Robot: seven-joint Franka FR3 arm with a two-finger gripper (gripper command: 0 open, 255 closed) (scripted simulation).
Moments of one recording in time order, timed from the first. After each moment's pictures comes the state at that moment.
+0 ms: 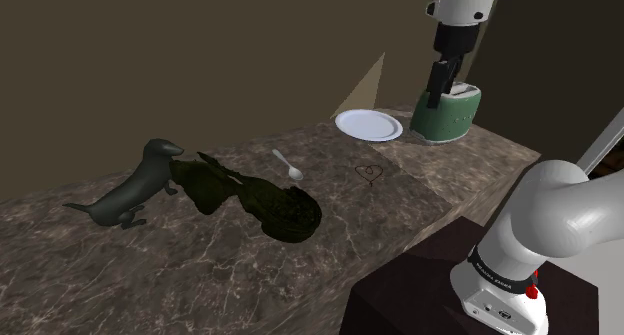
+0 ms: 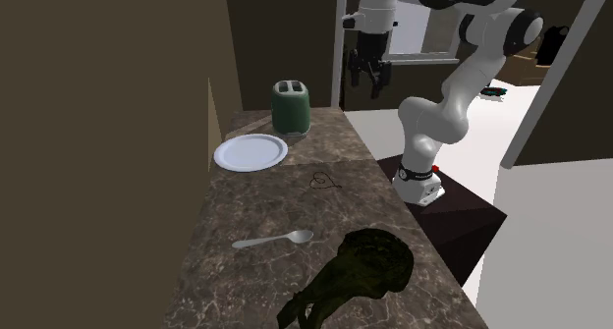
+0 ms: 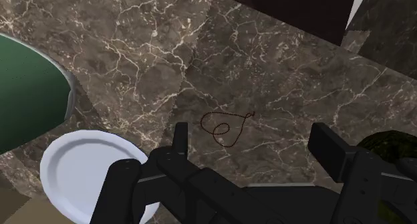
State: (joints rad) arm 0.01 -0.83 0.01 -2.31 -0.10 1.44 -0.08
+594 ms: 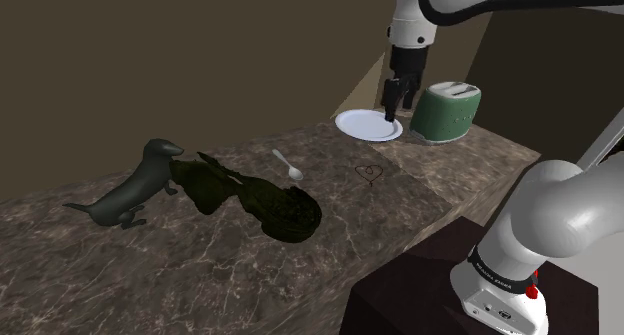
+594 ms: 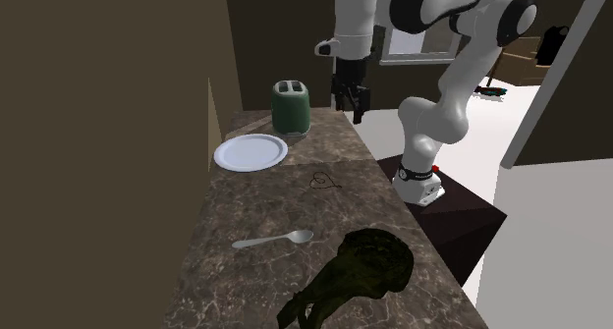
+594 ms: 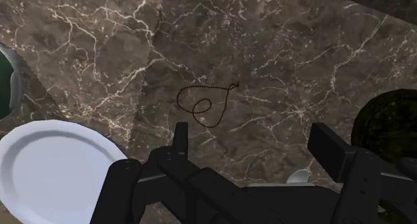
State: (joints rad) arm 0.01 -0.61 0.05 -2.30 -0.02 1.62 0.03
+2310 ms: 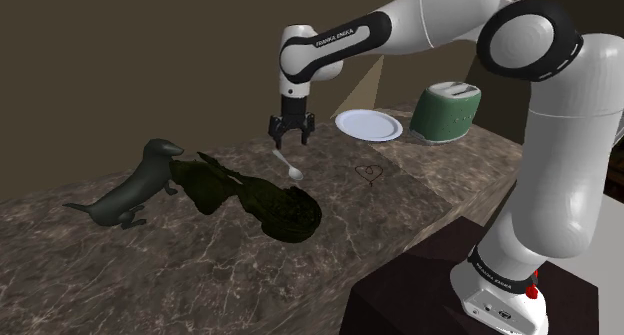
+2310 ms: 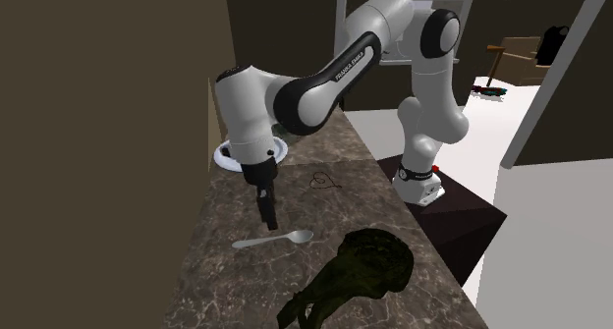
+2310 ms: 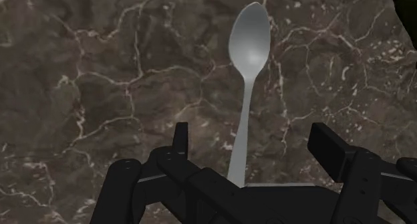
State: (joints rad) arm 0.04 0.33 0.12 -1.73 0.15 1.97 0.33
